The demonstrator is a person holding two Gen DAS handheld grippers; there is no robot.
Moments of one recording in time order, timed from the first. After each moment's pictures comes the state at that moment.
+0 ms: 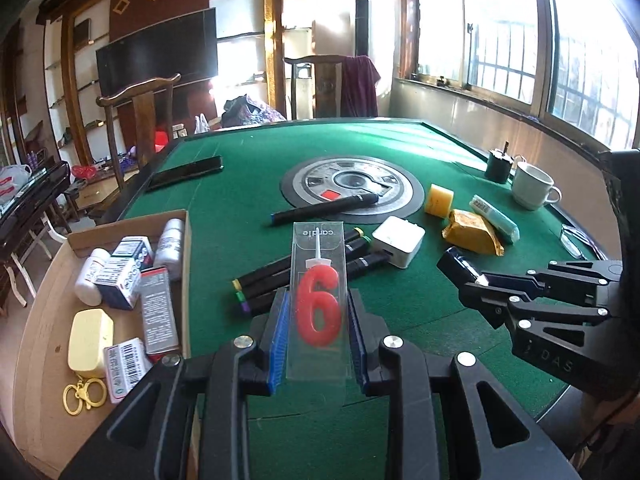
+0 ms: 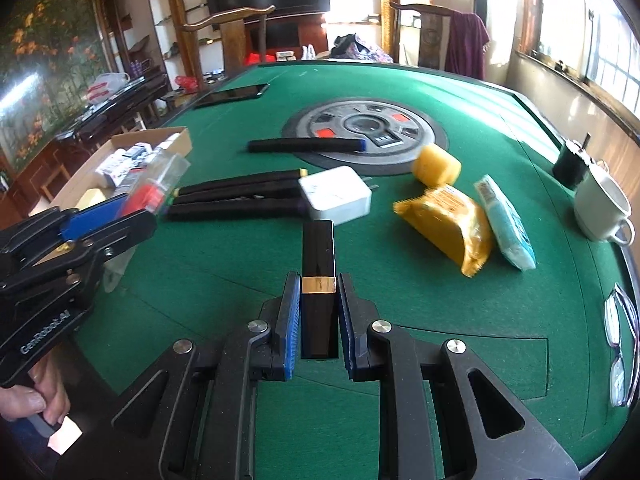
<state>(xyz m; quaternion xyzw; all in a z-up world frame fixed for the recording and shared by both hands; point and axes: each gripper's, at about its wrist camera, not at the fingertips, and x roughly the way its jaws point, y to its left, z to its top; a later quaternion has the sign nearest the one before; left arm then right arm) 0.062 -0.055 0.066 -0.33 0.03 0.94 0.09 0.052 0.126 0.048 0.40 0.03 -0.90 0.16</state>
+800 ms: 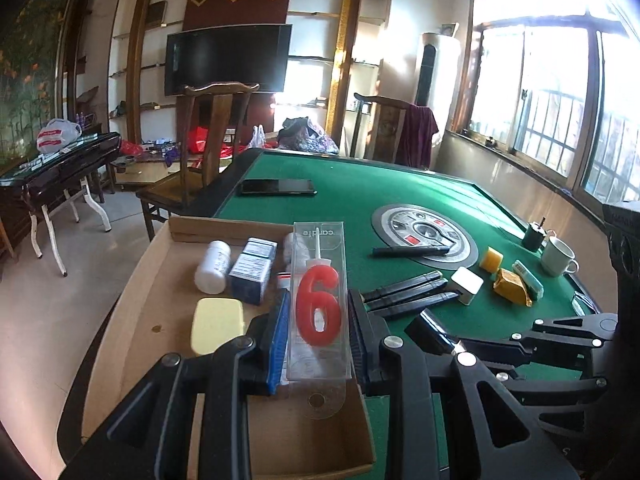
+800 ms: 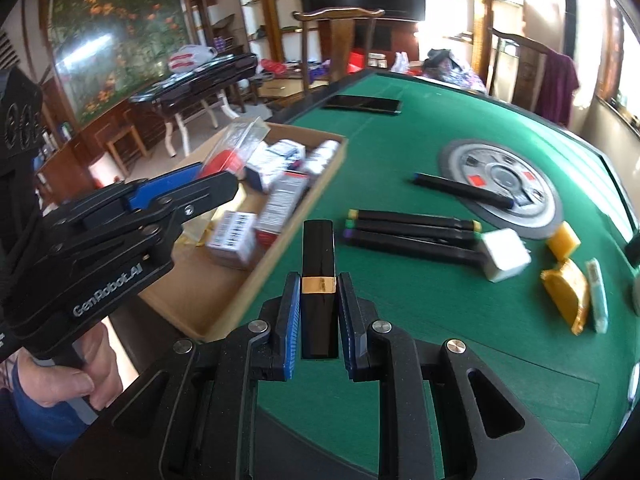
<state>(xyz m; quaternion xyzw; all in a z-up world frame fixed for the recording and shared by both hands) 0.107 -0.183 0.101 -0.28 -0.06 0.96 0.01 0.091 -0.006 0.093 0.40 0.08 -0.87 0.30</state>
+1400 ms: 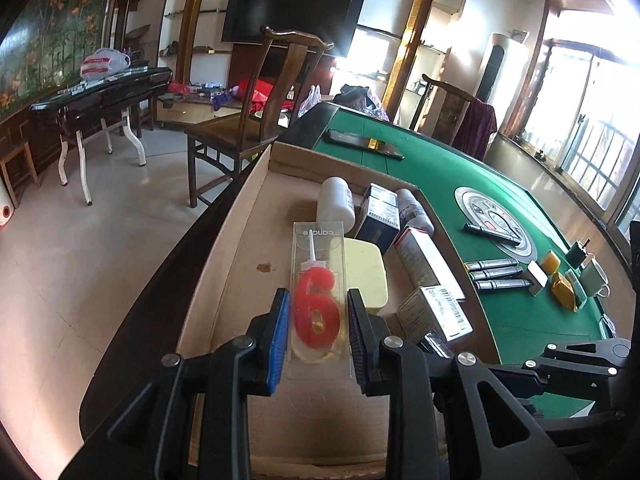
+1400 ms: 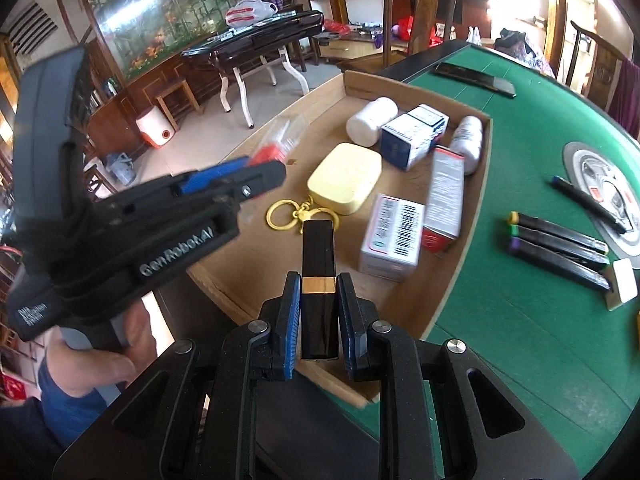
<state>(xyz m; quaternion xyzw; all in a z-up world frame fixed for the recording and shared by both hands) 0.106 -0.277 0.045 -0.34 -0.14 0.93 -0.05 0.097 -0.119 0.058 0.45 0.10 -0.80 0.38</state>
